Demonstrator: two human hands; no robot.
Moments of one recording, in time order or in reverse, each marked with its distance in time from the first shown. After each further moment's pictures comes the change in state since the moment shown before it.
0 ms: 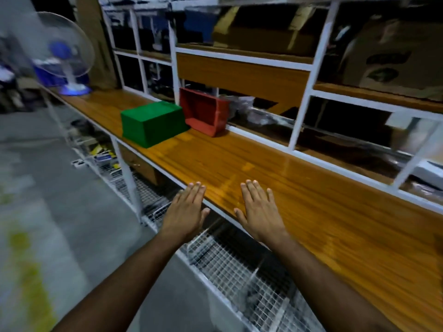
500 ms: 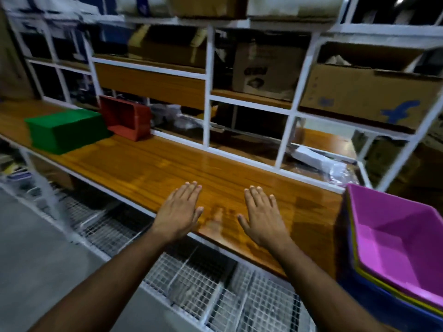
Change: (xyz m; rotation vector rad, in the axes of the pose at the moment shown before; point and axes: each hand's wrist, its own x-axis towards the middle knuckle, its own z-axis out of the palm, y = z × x) left_hand -0.048 0.292 -0.029 -0.029 0.003 0.241; right_hand -0.247 0.213 -0.083 -0.062 0.020 0.243
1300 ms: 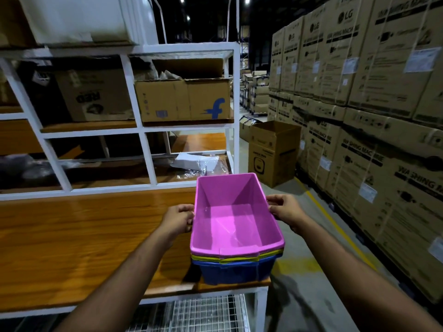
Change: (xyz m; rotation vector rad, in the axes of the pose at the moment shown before) left_hand 0.097 0.369 0.024 -1.282 -0.449 -0.196; right_hand -0.234 0.355 -0.079 1.059 0.287 0.944
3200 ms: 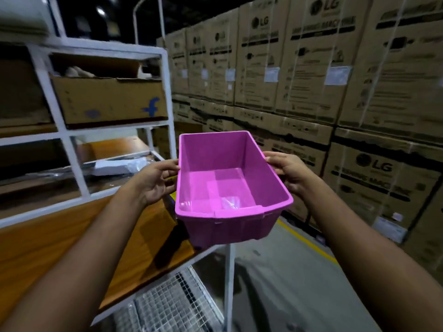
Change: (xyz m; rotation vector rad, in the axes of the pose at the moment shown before) left_hand -0.078 0.093 -0.088 -0.337 -0.750 0.019; right_hand -0.254 -0.122 0.025 0.600 0.446 -0.084
